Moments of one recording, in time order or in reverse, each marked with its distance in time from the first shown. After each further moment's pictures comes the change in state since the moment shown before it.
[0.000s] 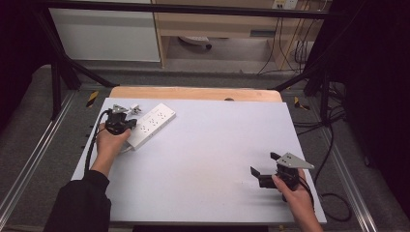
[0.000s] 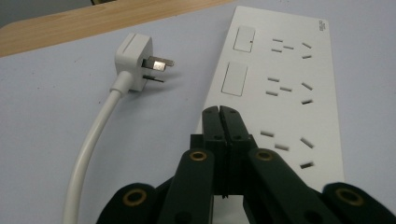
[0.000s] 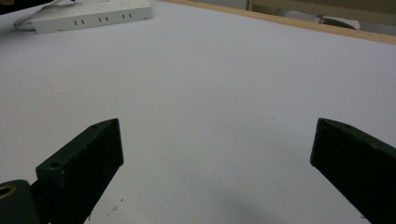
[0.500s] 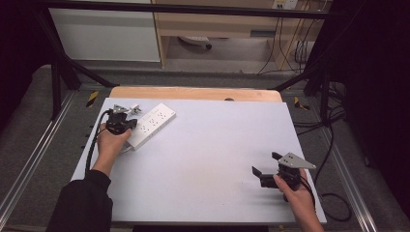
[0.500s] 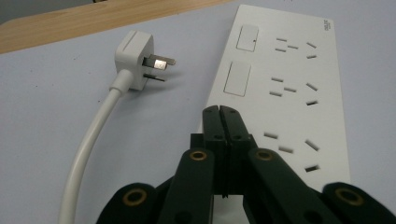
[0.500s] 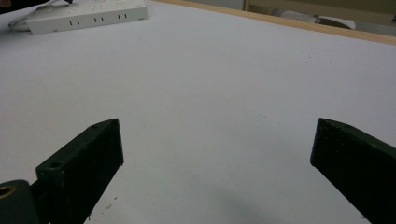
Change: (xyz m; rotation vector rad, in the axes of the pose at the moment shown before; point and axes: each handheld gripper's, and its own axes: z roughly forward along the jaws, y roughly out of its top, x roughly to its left) left arm 0.000 -0.002 0.003 0.002 0.004 -0.005; right arm -0.003 -0.001 -0.002 -0.001 -0.011 0.002
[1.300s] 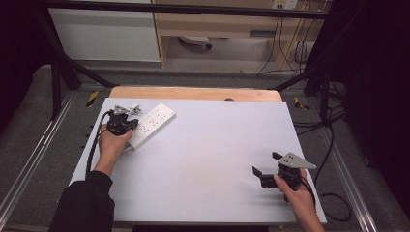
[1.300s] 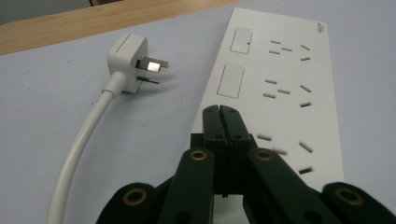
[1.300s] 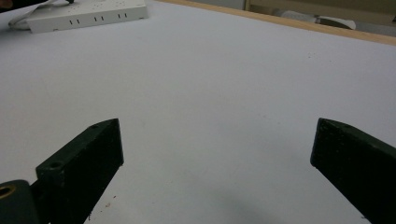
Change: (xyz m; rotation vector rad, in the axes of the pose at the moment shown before) left arm -0.002 -0.003 0.001 -0.025 -0.010 -0.004; right arm -0.001 0.000 -0.001 0.001 0.001 -0.004
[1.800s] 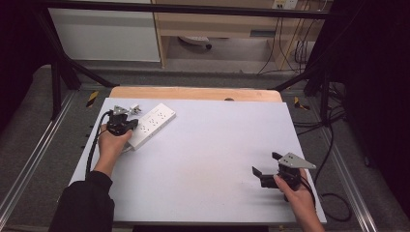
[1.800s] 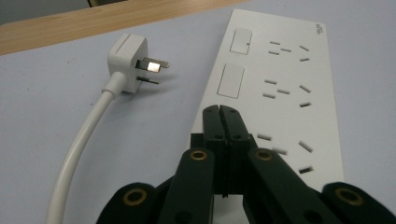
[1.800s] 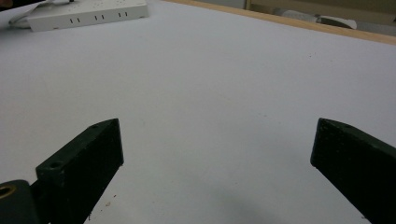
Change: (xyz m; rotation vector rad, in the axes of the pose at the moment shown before) left arm 0.001 -0.001 0.000 -0.005 -0.005 -0.001; right arm 0.000 0.000 0.001 0.003 0.003 -0.003
